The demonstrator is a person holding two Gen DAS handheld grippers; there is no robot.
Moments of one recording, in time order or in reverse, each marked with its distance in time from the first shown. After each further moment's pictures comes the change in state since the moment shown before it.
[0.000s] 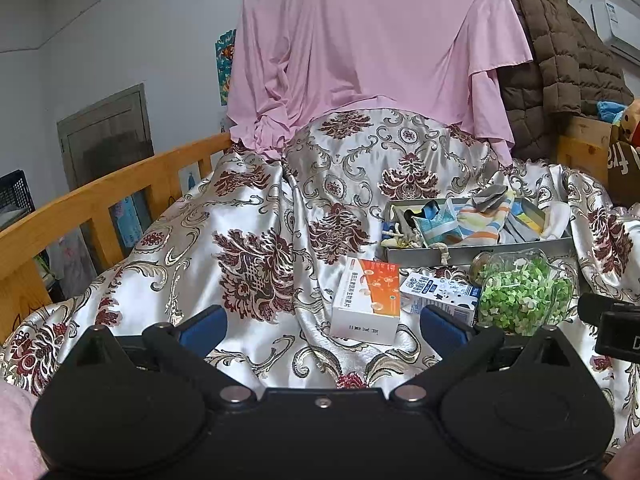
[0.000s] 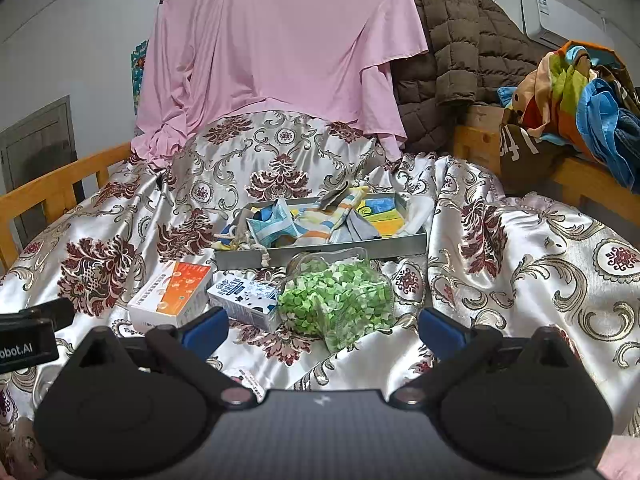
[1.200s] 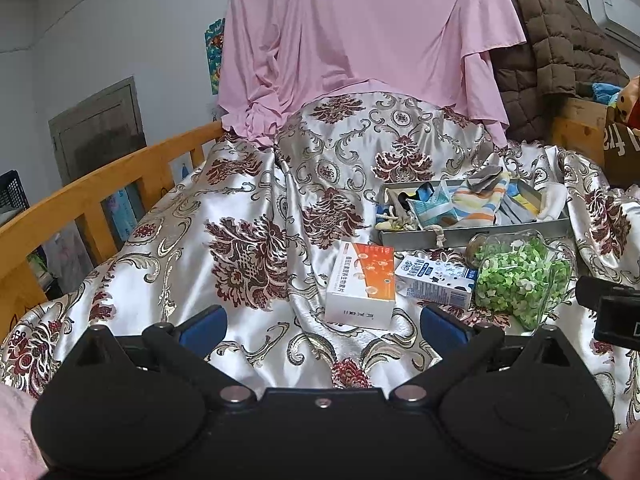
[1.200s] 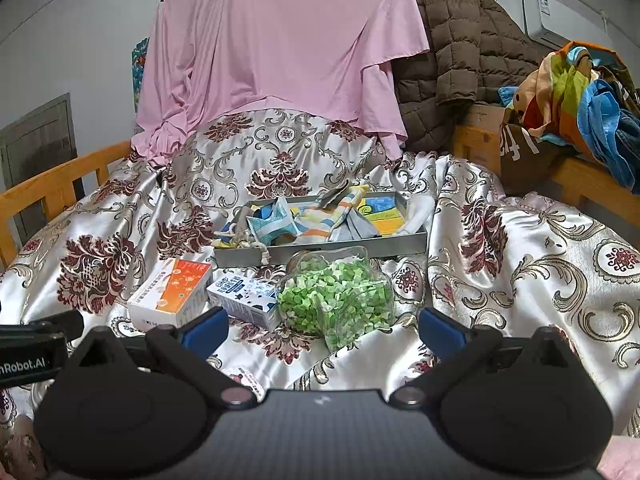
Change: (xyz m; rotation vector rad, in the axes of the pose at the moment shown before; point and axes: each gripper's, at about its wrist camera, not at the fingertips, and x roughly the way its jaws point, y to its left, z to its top) left arm 0.006 -0.002 -0.002 0.038 0.047 -0.017; right arm 0.000 0.001 0.000 0.000 0.000 -0.002
